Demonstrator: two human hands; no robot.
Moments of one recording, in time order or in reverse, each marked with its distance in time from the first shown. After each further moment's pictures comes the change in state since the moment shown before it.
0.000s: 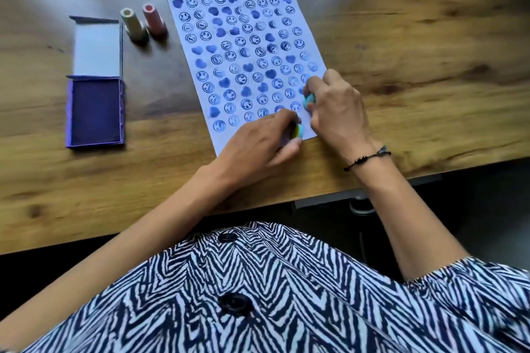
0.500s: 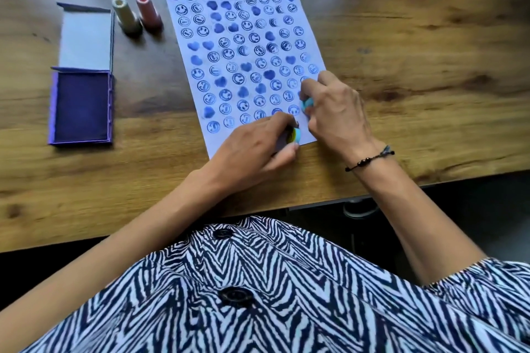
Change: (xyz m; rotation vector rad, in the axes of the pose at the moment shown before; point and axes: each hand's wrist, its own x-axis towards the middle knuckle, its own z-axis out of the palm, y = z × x) left_hand 0.000 0.000 -0.002 -0.018 -0.054 -0.047; right_hand 0.008 0.004 -0.006 0.005 -0.085 -0.050
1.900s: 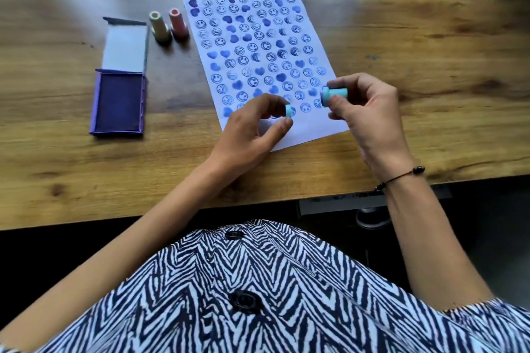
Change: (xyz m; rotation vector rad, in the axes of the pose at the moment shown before) left_hand -0.015 0.001 -0.017 -0.404 0.283 -0.222; right_hand -0.027 -0.008 -0.021 1.026 0.178 0.367
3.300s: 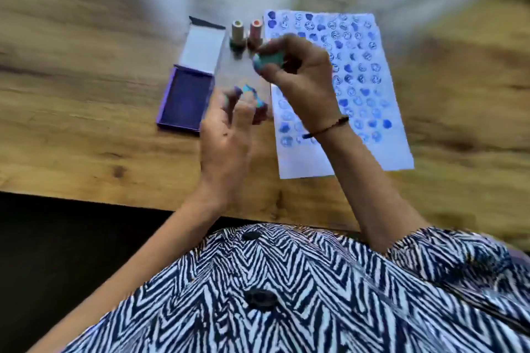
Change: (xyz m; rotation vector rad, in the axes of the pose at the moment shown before) left_hand -0.018 -0.004 -0.052 -0.507 0.684 -0.162; right_hand 0.041 -0.050 0.148 0.060 -0.354 -0.328
